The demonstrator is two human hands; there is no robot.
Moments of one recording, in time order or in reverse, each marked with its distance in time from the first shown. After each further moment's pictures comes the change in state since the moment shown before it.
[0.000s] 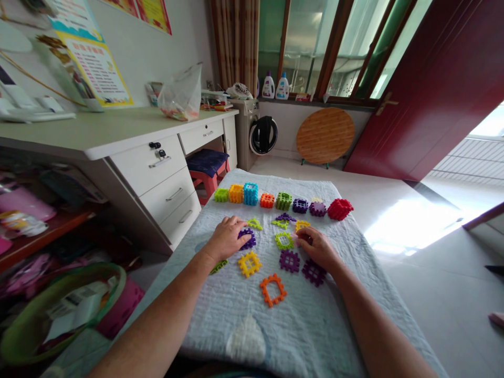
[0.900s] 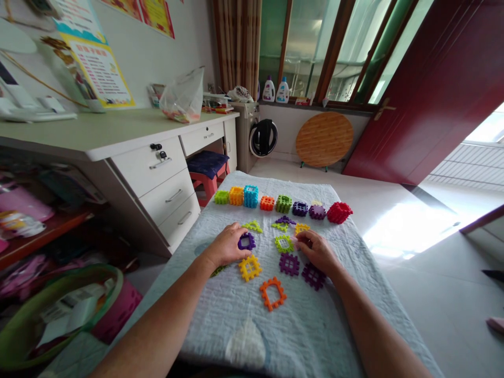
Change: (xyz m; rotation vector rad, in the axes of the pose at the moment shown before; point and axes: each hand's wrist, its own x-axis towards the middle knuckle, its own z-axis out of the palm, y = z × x) left_hand -0.004 0.002 0.002 -0.162 -0.084 0.000; right_hand 0.000 0.000 0.002 0.016 0.009 0.012
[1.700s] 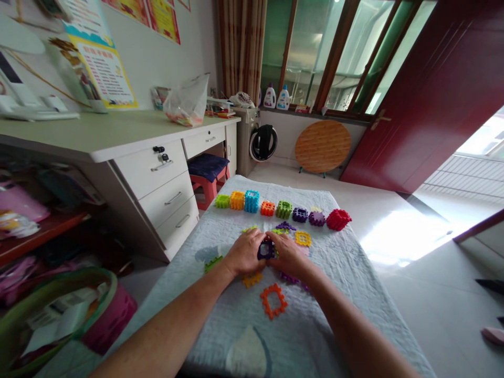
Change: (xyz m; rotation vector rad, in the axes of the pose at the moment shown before) left_hand 0.016 0.033 0.022 0.014 0.108 0.248; right_hand 0.024 -0.062 0.044 -0.273 -0.282 -0.224
